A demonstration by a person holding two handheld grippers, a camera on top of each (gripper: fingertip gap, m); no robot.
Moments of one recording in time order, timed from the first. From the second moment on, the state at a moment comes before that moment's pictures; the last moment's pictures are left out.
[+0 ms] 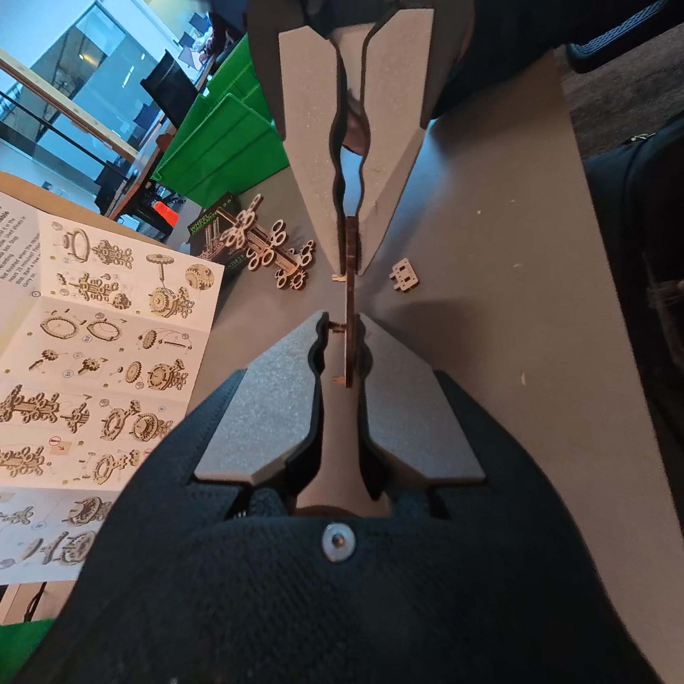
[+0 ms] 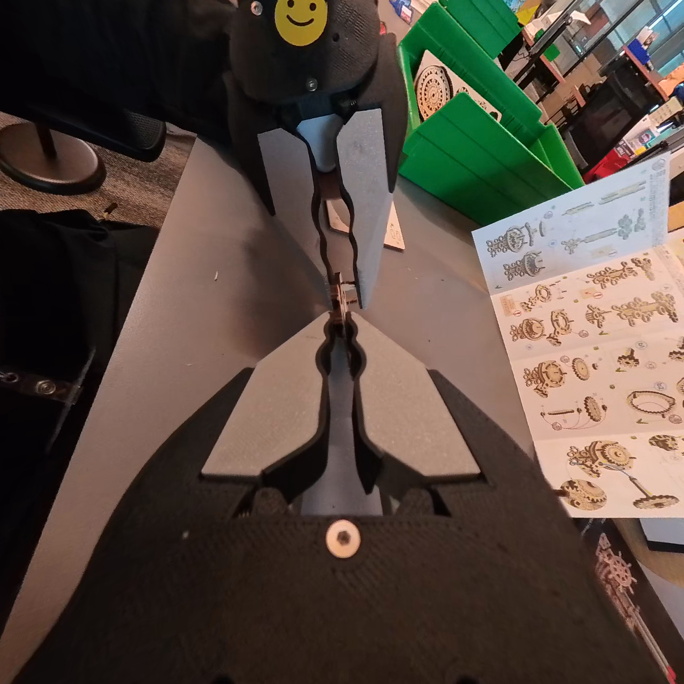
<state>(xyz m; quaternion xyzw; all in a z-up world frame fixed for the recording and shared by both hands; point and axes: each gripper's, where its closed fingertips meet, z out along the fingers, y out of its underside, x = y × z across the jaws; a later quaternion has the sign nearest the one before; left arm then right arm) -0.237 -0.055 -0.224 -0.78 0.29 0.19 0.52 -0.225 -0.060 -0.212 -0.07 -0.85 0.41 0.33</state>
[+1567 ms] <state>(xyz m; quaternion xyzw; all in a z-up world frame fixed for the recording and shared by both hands) -0.238 -0.049 -0.221 -0.77 0.24 0.26 0.54 -0.224 -0.061 -0.211 -0.09 -0.85 0.42 0.31</state>
